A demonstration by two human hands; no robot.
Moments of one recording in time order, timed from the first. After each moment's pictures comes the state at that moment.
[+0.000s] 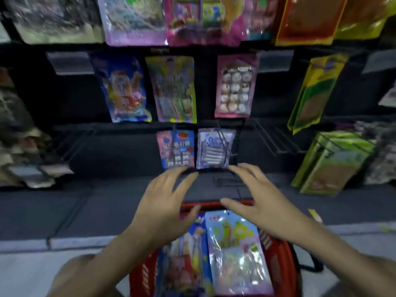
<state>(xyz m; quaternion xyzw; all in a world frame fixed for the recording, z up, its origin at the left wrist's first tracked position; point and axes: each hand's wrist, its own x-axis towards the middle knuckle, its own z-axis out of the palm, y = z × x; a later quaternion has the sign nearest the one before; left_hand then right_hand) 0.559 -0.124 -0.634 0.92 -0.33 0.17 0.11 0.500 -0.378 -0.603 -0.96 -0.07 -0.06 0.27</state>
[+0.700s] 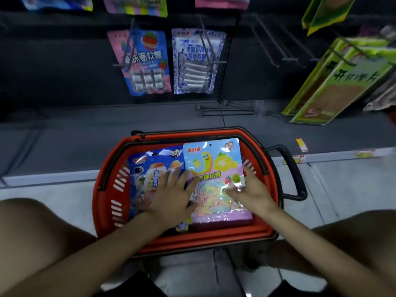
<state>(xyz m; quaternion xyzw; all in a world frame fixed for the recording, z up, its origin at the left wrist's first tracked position) 0.540 -0.184 -0.879 0.92 -0.37 -0.11 -0.03 0.471 -0.433 -0.855 -0.86 0.22 0.09 0.45</state>
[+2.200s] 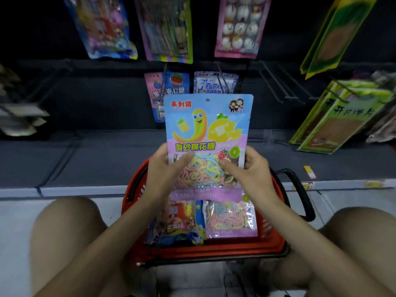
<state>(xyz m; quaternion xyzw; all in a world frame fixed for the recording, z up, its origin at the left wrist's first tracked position) 0.554 -0.162 -0.730 0.70 -0.04 -0.04 0.71 0.502 -0.366 -0.731 -0.73 0.10 -0.12 0.66</state>
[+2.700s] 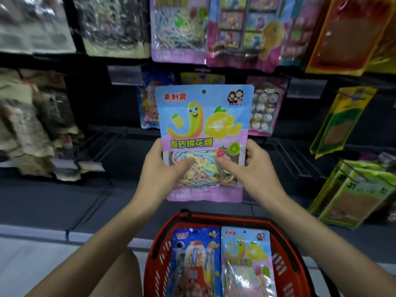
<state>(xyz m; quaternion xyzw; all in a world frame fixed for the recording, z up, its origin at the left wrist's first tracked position) 0.580 -0.086 -0.563 0.73 -0.11 0.13 0.66 0.561 -0.304 -0.553 -0.79 -0.06 -0.17 0.58</state>
